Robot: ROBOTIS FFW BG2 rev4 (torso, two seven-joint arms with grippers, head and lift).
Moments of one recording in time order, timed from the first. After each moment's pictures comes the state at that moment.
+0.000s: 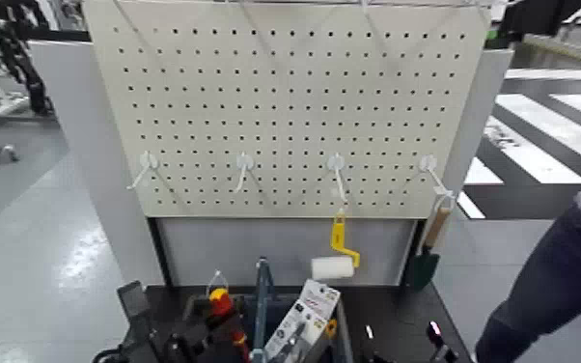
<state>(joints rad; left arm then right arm) 0.03 0.20 -0.09 -1.54 0.77 0.38 -0.63 0.40 -0.11 0.21 -1.80 -0.07 -0.21 -0.13</state>
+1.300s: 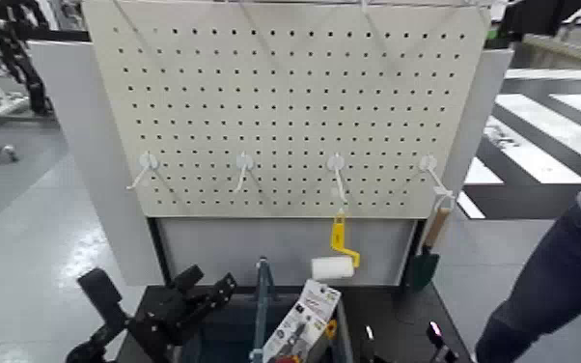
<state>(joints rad) 0.07 0.19 -0.06 -1.61 0.66 0.11 -0.57 0.41 -0.11 0.21 -1.80 -0.07 -0.21 -0.13</state>
